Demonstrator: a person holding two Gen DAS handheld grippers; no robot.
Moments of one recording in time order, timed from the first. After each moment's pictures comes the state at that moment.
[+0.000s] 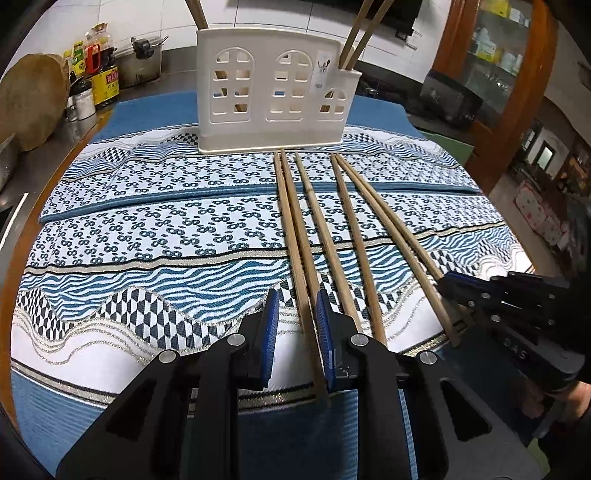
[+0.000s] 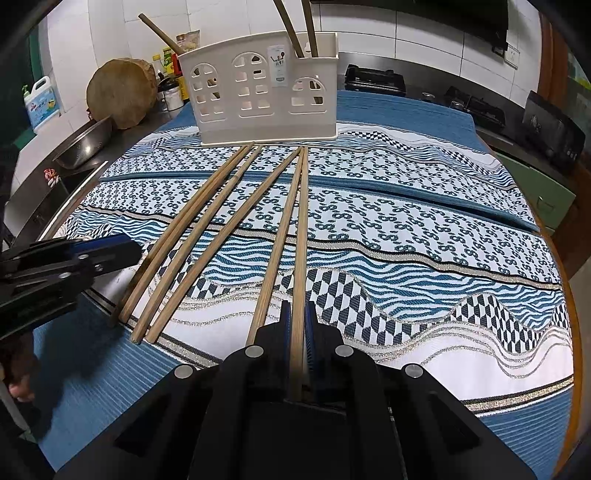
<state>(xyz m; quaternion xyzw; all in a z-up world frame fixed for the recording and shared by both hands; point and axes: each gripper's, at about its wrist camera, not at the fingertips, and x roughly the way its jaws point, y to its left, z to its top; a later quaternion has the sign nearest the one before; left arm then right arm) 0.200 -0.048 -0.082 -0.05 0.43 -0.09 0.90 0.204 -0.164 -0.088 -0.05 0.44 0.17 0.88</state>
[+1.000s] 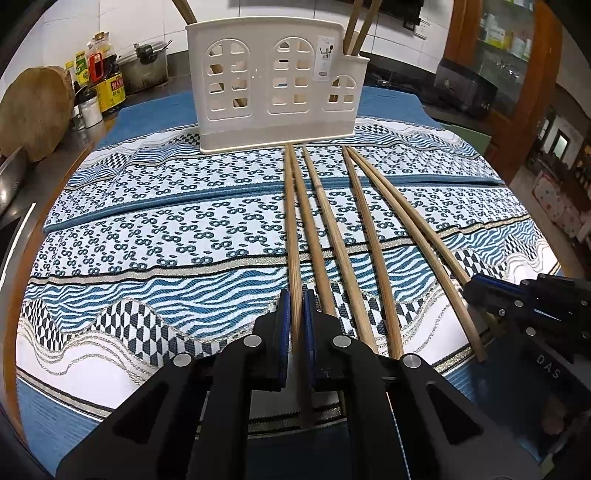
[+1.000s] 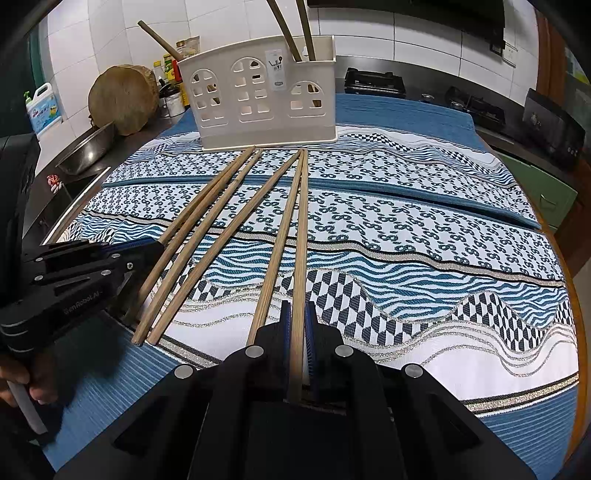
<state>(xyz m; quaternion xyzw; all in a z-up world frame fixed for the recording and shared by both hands) 0.214 -0.060 -0.091 -0.03 0.43 -0.06 0.90 0.200 -0.166 -0.086 -0.03 0.43 0.17 0.89</state>
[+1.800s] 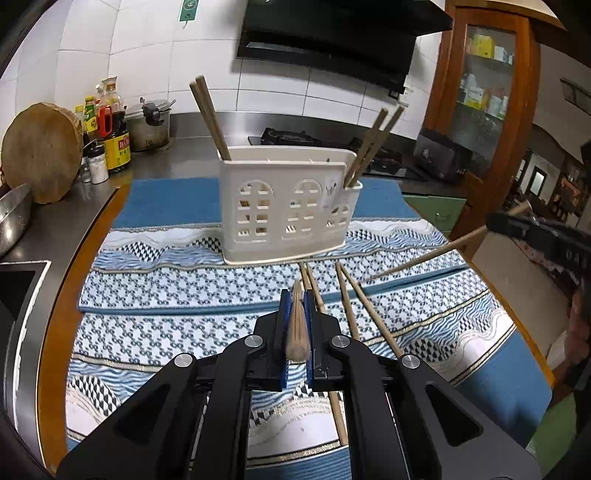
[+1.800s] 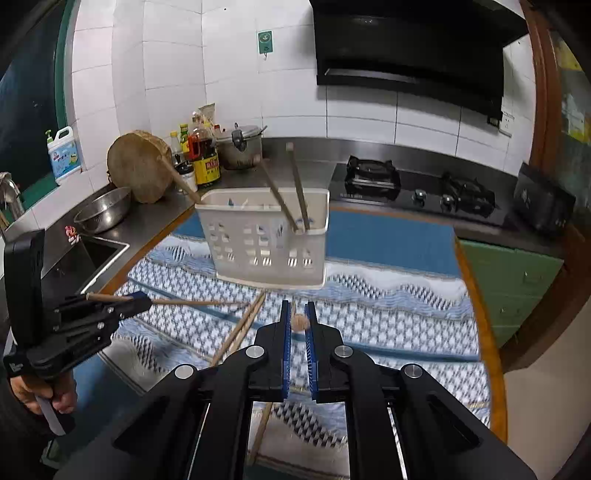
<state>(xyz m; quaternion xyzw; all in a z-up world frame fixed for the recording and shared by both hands) 0.209 -0.014 0.007 -0.06 0.32 -0.09 0.94 0.235 -0.176 0.070 -0.05 0.32 0.19 0.93</state>
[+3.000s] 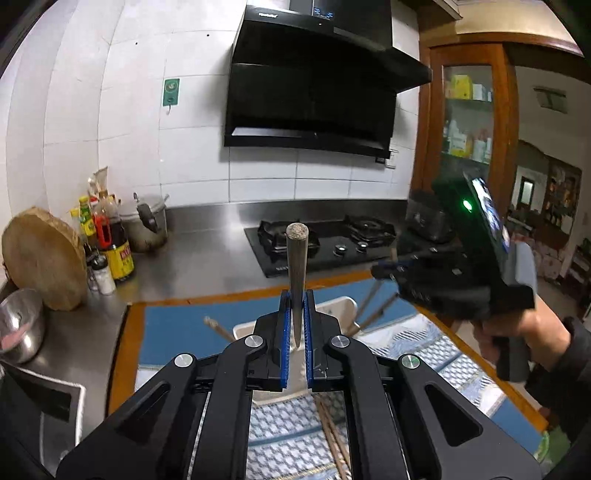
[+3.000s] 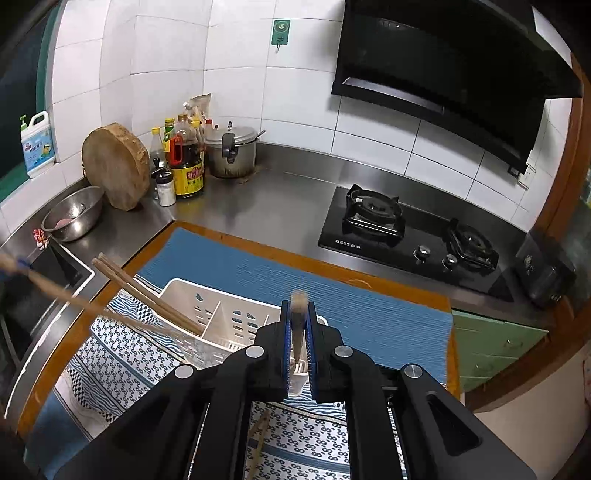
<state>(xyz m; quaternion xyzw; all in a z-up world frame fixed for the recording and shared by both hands) 0.265 -0.001 0.157 -0.01 0.20 -0.09 0.98 0.386 -0.107 0.134 -0.12 0.33 0.17 0.92</state>
